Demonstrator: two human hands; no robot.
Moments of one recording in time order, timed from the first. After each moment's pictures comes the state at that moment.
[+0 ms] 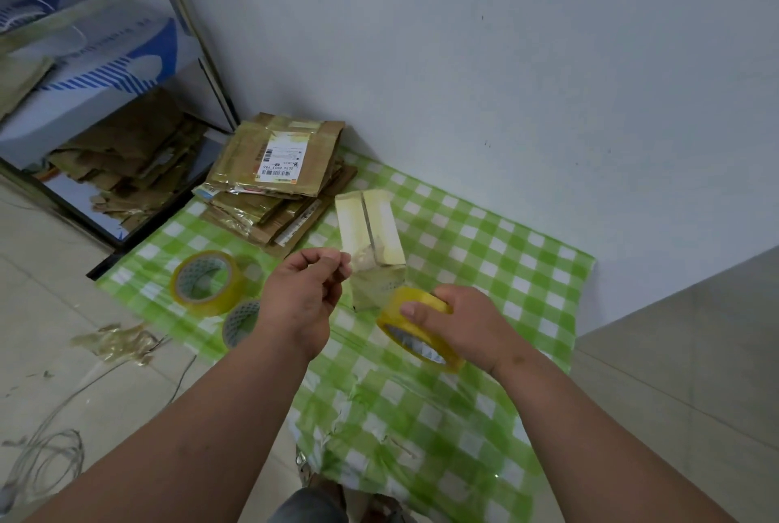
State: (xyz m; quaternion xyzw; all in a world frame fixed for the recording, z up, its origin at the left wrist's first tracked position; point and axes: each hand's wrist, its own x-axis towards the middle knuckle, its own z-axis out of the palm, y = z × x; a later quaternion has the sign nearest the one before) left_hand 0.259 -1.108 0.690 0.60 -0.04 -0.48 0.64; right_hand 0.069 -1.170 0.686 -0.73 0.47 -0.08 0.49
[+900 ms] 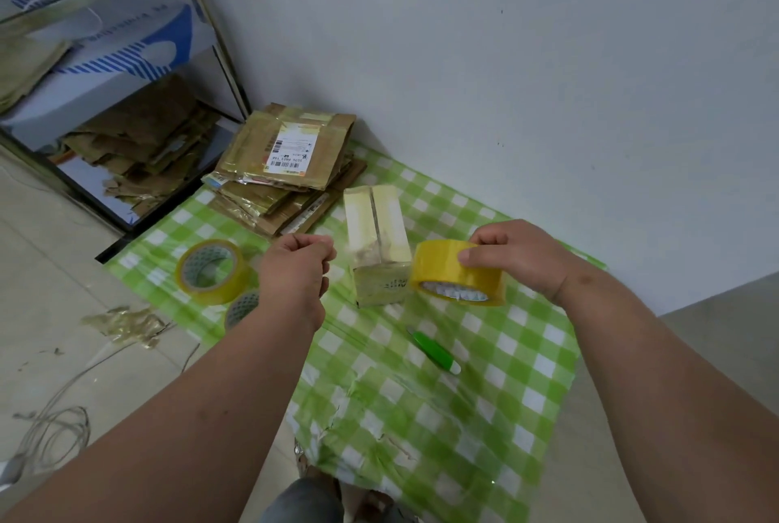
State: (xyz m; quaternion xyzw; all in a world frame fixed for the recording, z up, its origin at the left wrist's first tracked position) left_hand 0.267 -1.124 0.691 0.71 0.00 -0.37 0.60; right_hand 0.052 -1.250 0.728 -0.76 0.45 -0.04 0.47
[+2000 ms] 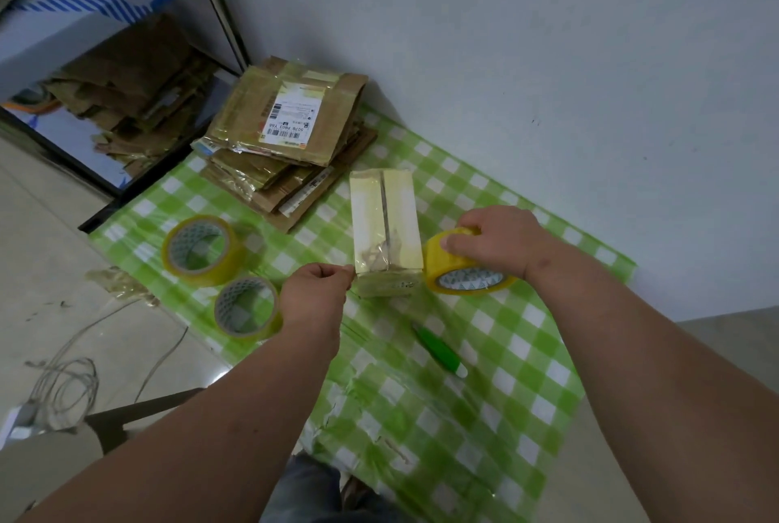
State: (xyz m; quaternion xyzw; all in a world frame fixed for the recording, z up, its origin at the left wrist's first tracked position) left_hand 0.256 -1.133 0.628 0.80 0.02 -0.37 0.47; right_hand 0.104 -1.296 0.680 -0.84 0.44 0.14 0.27
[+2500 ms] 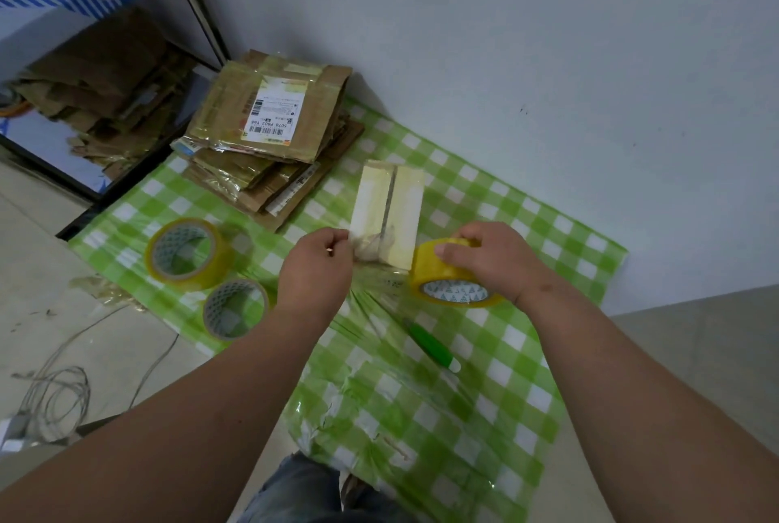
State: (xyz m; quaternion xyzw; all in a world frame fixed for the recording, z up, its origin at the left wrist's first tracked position) left_hand 0.270 -1.151 0.634 0.85 -0.27 -0.30 0.34; right_hand 0.089 -1.267 0.669 -0.75 0.50 0.00 0.44
